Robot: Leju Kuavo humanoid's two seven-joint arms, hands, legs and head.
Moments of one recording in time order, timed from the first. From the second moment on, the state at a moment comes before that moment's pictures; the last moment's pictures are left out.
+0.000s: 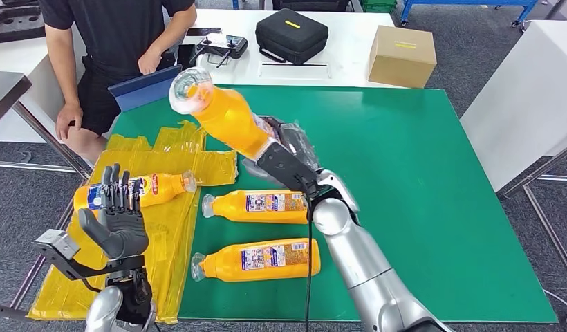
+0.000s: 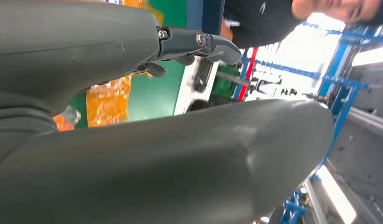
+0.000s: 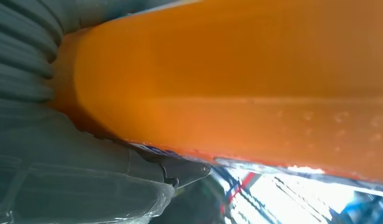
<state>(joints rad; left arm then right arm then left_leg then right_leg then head) -0.04 -0.19 -0.08 -1.55 0.26 -0.03 -0.37 -0.57 0.26 0.30 -1.16 0.48 0.00 -0.24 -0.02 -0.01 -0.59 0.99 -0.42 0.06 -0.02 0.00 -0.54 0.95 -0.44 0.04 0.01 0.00</state>
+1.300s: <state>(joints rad) -0.14 -0.25 -0.21 -1.52 0.26 0.00 -0.26 -0.63 0.36 0.49 -0.87 0.39 -0.02 -0.10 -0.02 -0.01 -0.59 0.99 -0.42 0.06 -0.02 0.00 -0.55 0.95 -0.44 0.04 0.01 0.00</state>
